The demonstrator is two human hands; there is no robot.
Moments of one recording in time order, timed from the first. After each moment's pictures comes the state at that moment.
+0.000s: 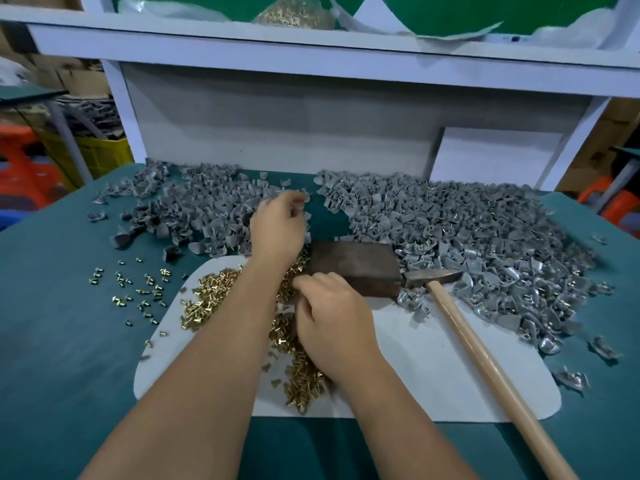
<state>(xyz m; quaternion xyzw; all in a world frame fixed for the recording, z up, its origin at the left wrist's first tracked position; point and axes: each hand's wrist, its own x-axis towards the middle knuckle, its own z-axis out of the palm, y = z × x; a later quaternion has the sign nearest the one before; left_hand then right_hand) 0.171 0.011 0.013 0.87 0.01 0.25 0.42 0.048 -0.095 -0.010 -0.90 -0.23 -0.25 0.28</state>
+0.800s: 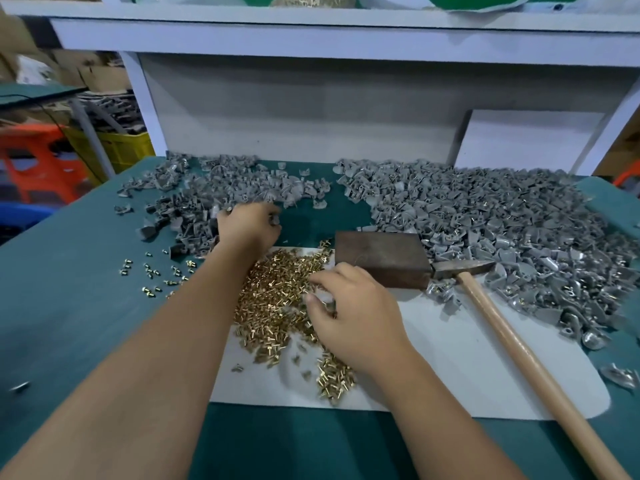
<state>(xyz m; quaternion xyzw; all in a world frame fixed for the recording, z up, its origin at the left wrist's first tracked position) 0.189 0.089 0.000 0.98 0.07 0.11 0.13 0.050 -0.094 -0.011 -0.92 -0.21 -0.18 0.27</state>
